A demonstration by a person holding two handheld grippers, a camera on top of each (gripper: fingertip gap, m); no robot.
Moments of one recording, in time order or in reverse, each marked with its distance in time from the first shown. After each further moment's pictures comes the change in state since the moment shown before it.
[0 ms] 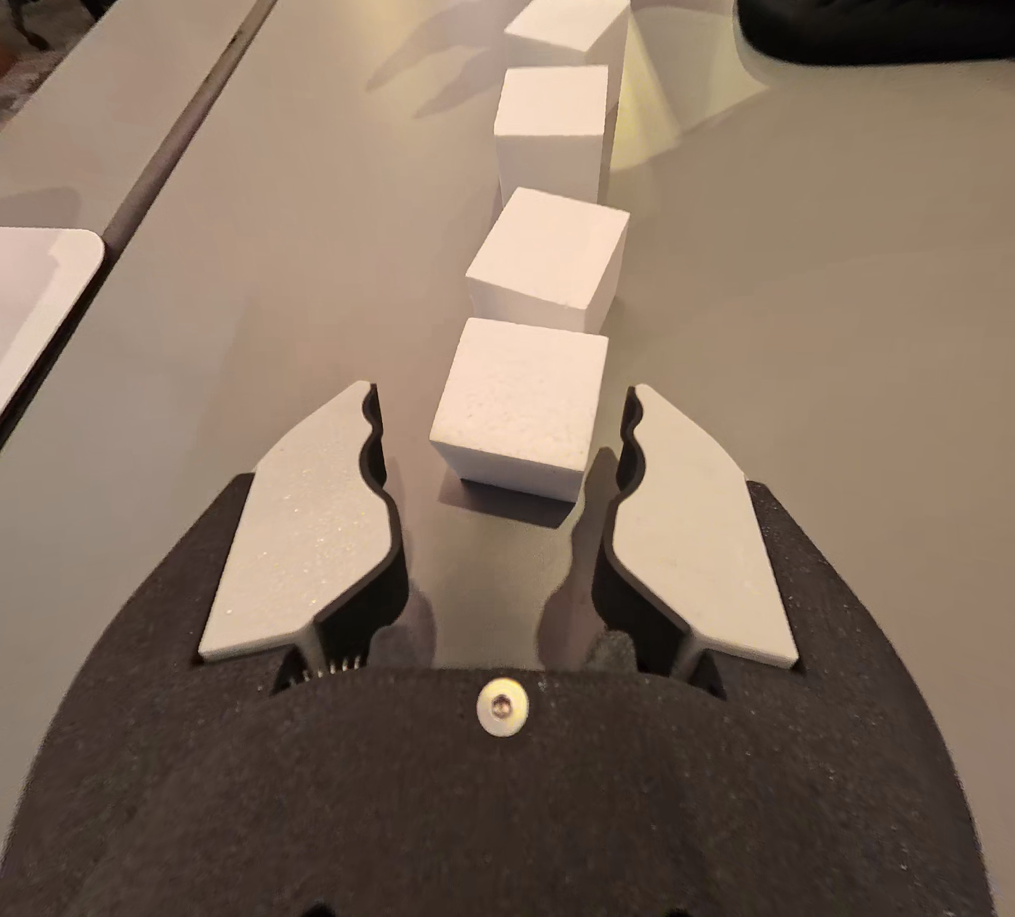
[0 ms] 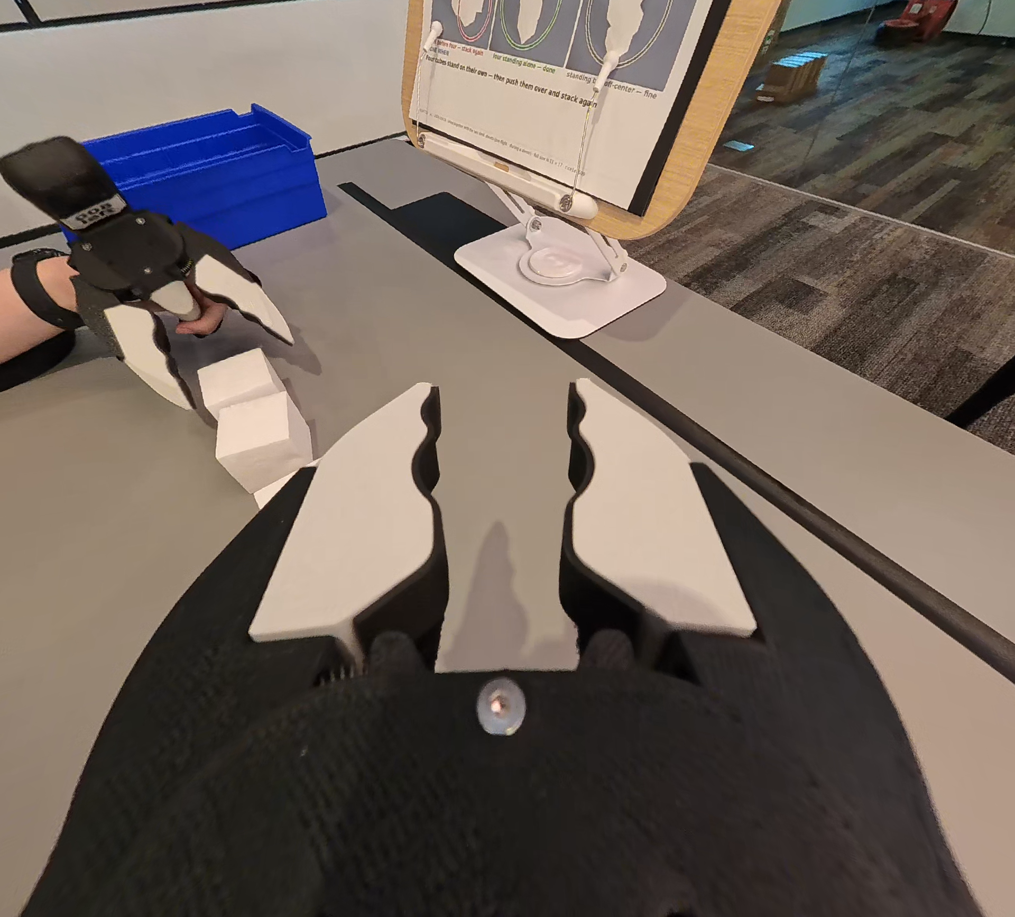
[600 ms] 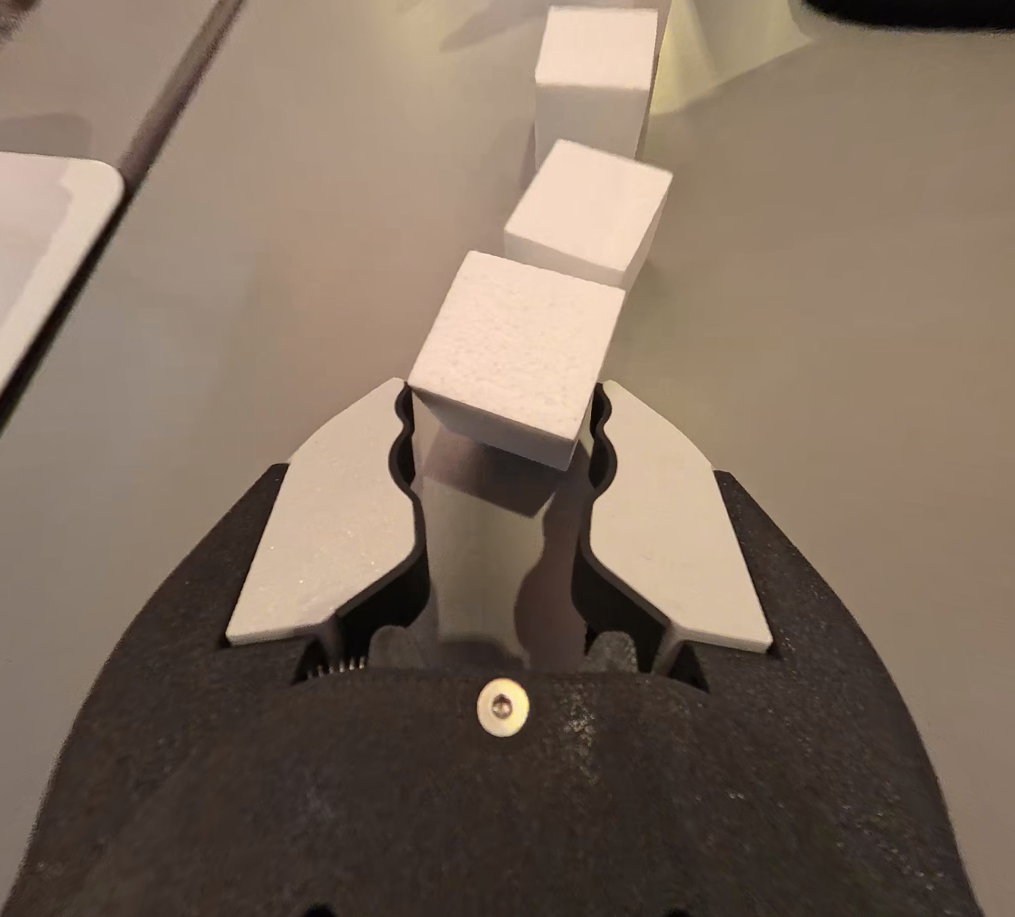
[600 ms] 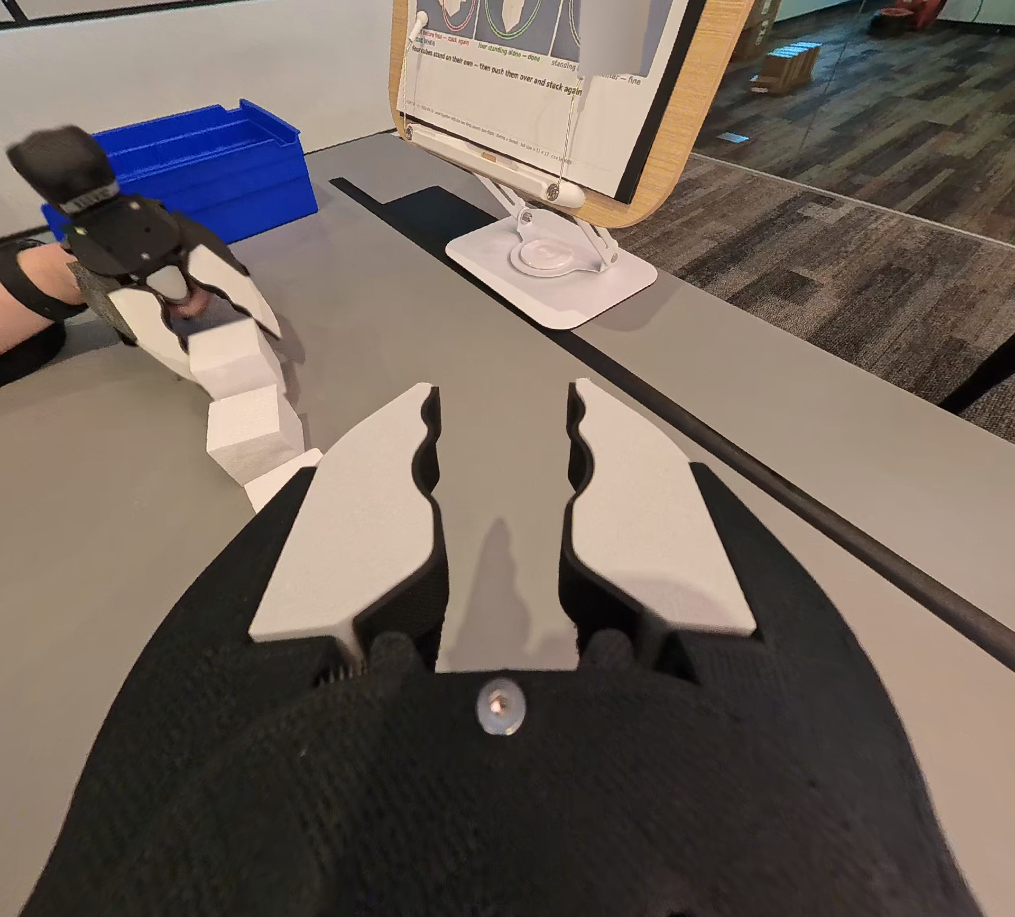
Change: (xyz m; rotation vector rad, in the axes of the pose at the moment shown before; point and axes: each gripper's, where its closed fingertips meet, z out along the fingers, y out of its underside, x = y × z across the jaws) left arm -0.012 0.010 -0.012 -0.072 -0.023 -0.049; right arm 0.007 0.004 -0.005 -0.005 0.011 0.011
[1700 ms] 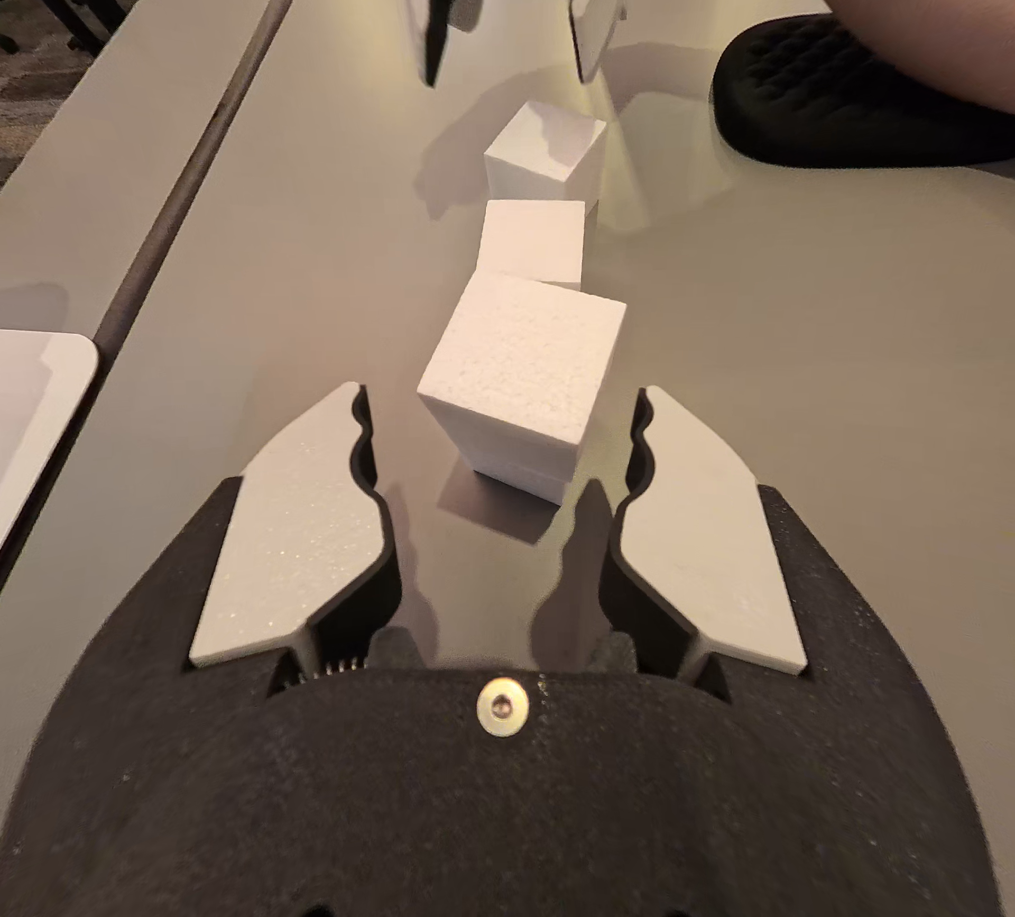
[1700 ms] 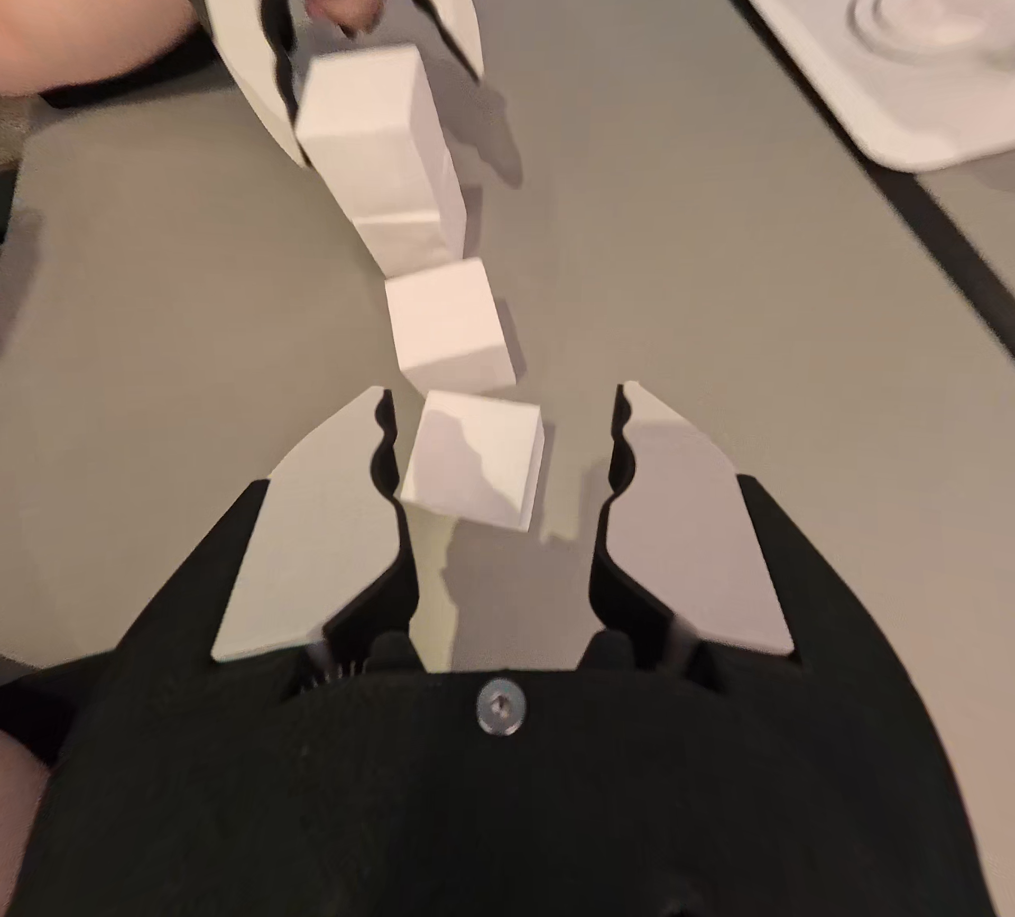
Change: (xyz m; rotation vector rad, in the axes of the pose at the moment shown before) left arm 0.023 -0.069 0.033 0.050 0.047 0.058; right arm -0.084 0.096 0.025 -0.409 -0.422 -0.114
